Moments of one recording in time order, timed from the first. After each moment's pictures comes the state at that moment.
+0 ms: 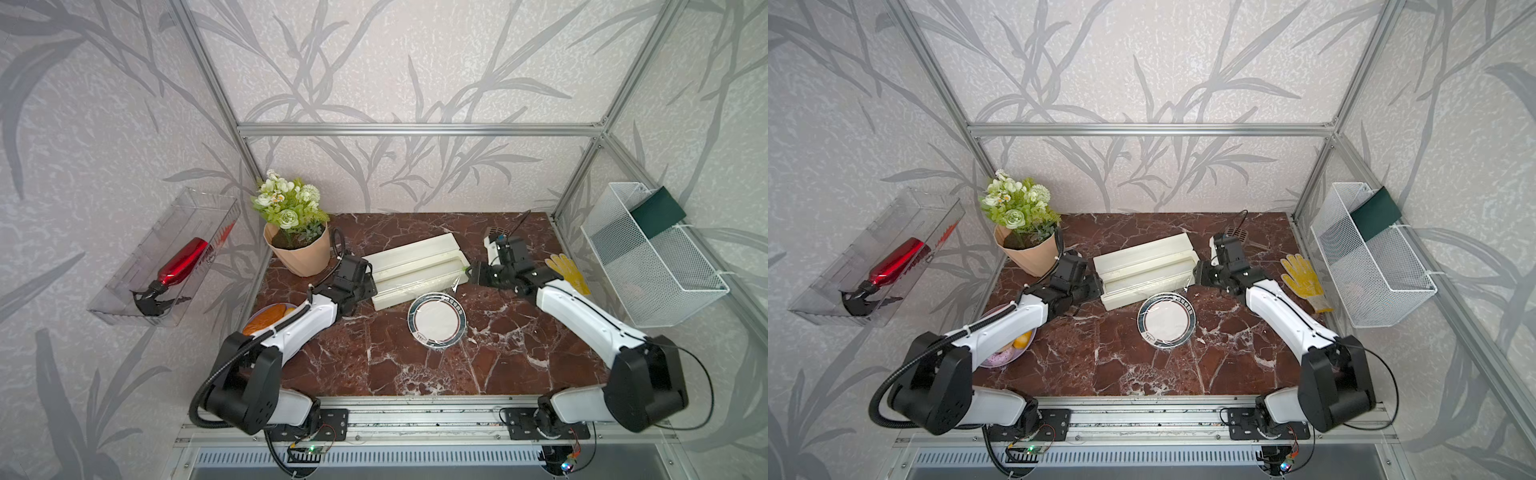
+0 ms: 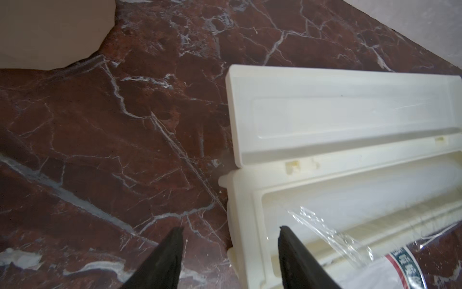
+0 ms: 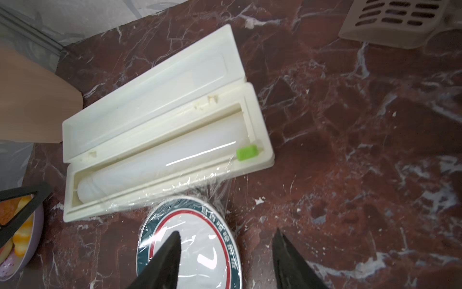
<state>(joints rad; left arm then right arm) -0.37 1.45 0.87 -0.27 -0.13 -0.64 0.32 1.48 1.11 -0.43 -0.14 0.40</state>
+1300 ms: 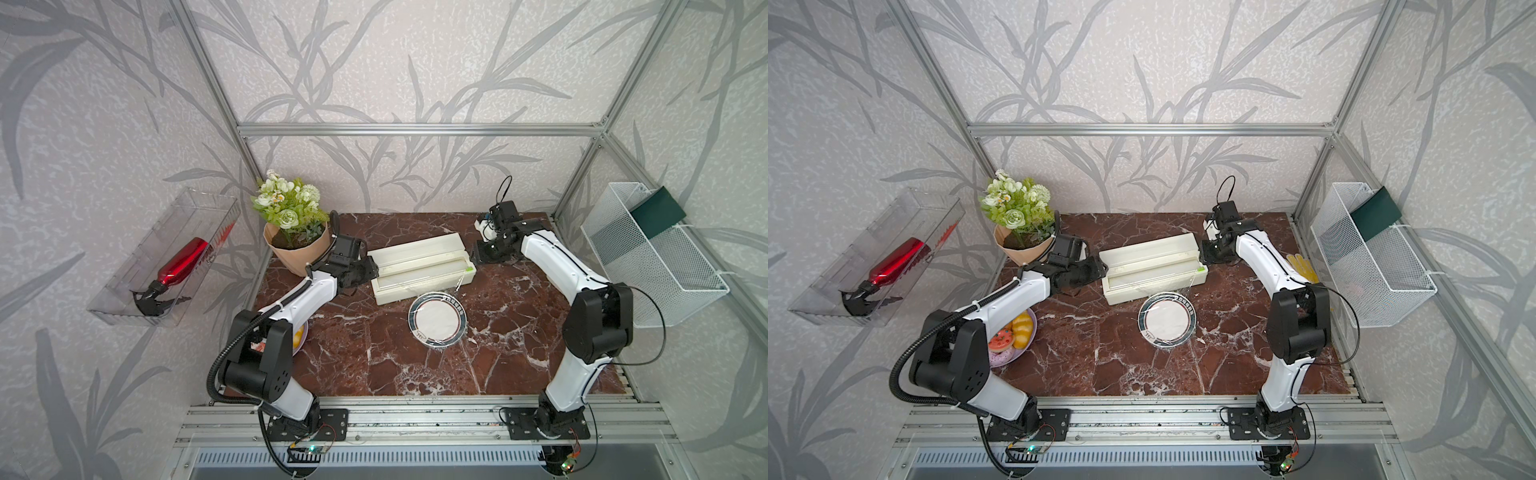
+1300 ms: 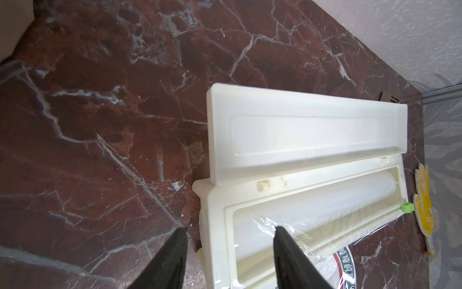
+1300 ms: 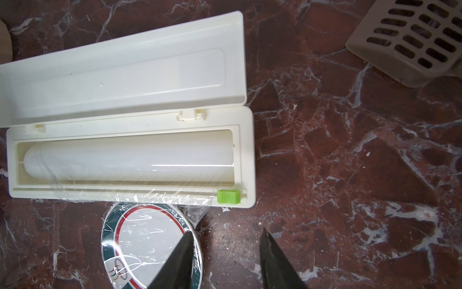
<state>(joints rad) -0.28 1.56 1.03 -0.35 0.11 -0.65 0.24 1.83 1.61 -0.91 -0.20 0.11</state>
